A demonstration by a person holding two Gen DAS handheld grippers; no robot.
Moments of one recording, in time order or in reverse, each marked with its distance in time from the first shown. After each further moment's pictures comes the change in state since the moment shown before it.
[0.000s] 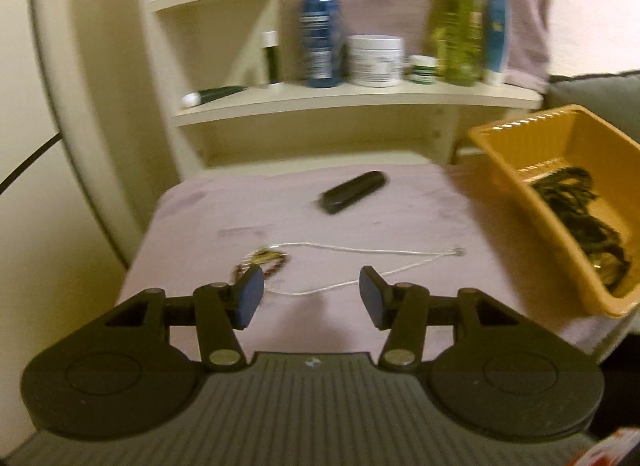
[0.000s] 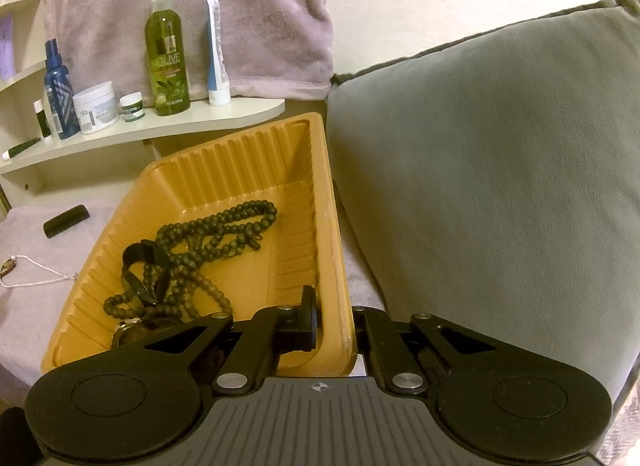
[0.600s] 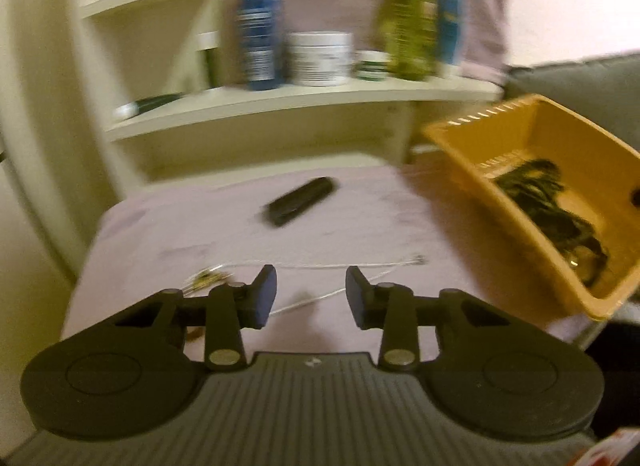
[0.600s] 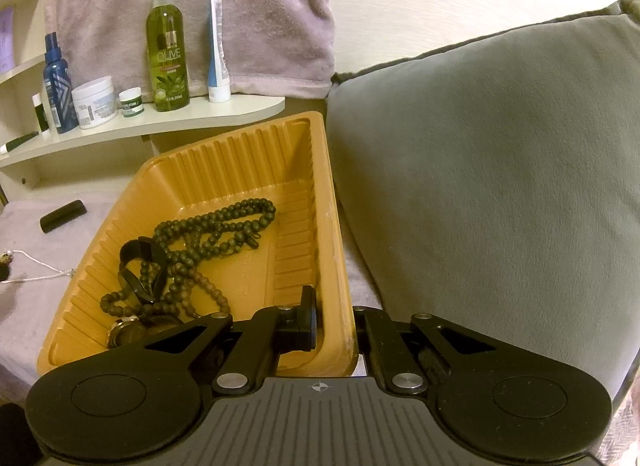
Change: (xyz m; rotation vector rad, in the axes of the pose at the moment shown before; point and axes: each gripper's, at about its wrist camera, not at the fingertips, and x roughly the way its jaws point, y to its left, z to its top) left arm 0.026 -0.024 0.007 0.108 -0.013 -0.178; right arm 0.000 0.001 -0.001 -0.009 0.003 -0.009
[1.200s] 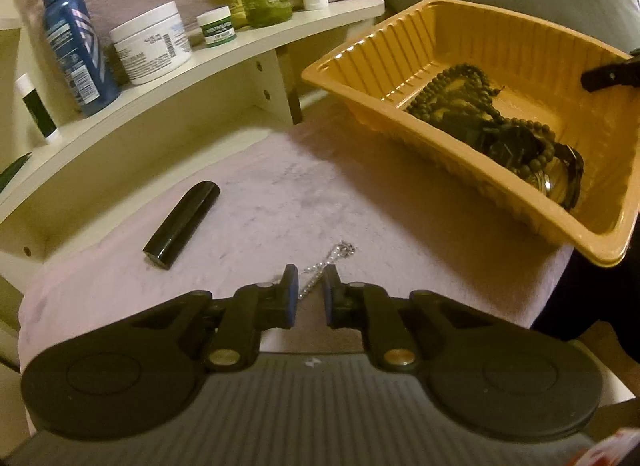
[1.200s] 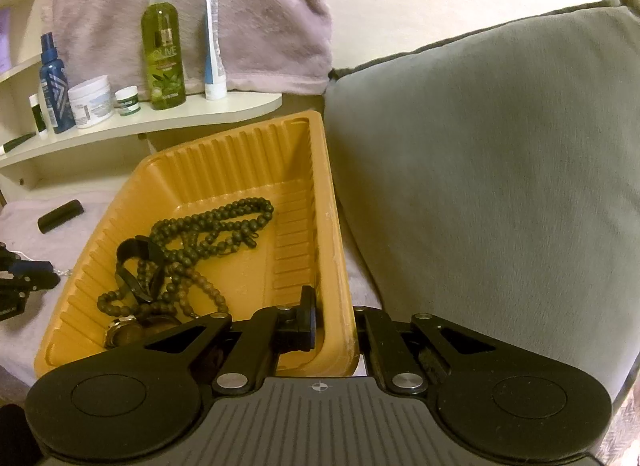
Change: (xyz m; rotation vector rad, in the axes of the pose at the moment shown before) left arm 0.059 -0.041 0.014 0.351 0.127 -0.192; right arm 0.004 -0.005 -0.003 0.007 0.006 0.001
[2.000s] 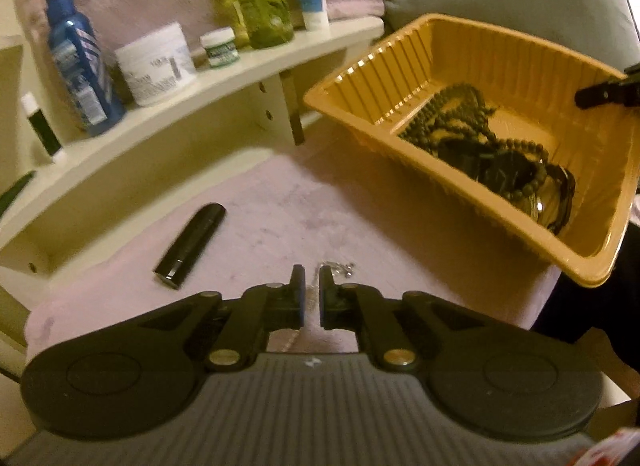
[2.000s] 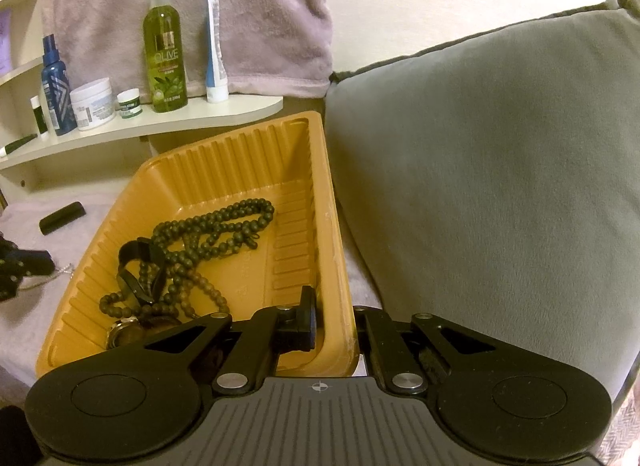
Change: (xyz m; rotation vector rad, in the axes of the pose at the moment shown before) left arm -0.007 0.005 0.008 0.012 -0.027 -0.014; right arm -0.005 0.002 0.001 -0.002 -0.005 -0.003
